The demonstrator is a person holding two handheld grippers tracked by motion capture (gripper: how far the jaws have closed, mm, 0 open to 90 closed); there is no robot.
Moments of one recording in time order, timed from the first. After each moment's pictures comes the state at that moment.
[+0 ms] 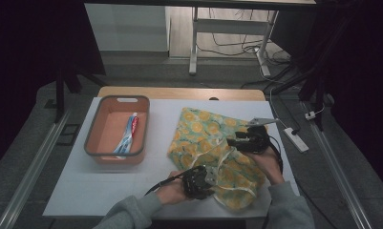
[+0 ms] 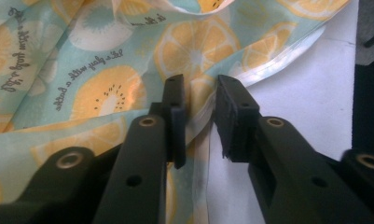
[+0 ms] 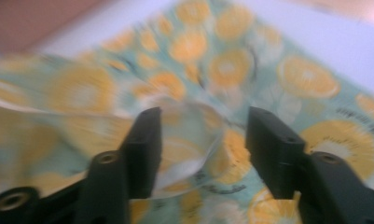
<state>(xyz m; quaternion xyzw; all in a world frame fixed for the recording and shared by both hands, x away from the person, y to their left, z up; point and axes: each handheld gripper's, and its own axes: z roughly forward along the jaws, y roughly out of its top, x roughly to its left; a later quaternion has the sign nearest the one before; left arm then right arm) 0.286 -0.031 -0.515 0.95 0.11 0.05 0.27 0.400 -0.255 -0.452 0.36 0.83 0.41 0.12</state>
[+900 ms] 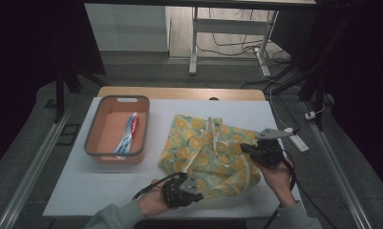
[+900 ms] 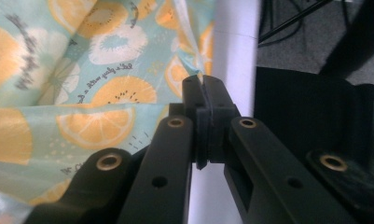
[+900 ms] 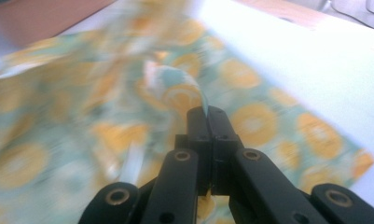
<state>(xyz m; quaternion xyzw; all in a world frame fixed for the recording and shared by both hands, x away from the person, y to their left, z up) 0.244 0.023 -0.488 0.93 0.10 0.03 0.34 0.343 -0.266 -0.427 0.36 0.83 0.39 0.19</state>
